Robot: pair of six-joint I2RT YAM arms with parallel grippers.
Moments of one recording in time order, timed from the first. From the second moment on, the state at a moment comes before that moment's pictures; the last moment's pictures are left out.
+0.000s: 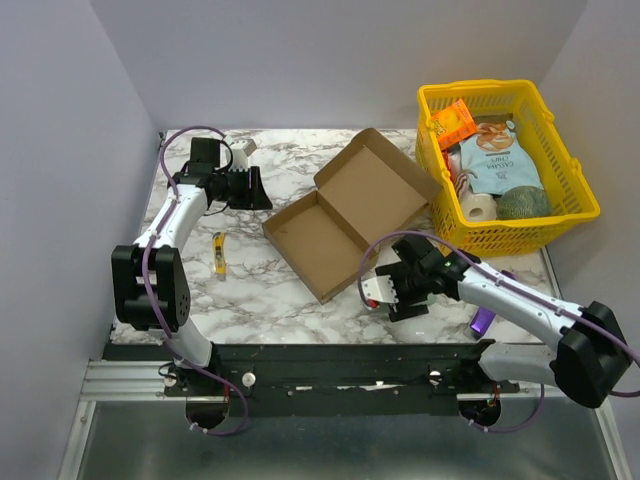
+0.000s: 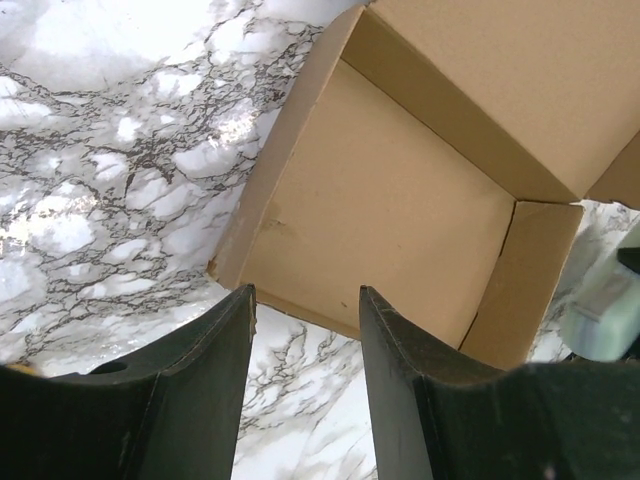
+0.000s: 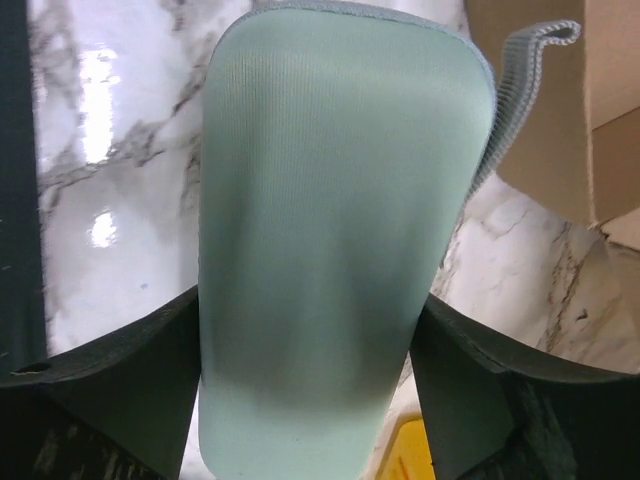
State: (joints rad) left arm -0.05 1.65 1.31 -0.53 0.61 -0.04; right arm 0.70 1.19 0.75 -0.74 -0.22 -1.15
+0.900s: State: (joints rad) left arm -0.05 1.81 2.10 -0.81 0.43 0.13; right arm 0.54 1.68 2.04 -0.83 0.13 -0.27
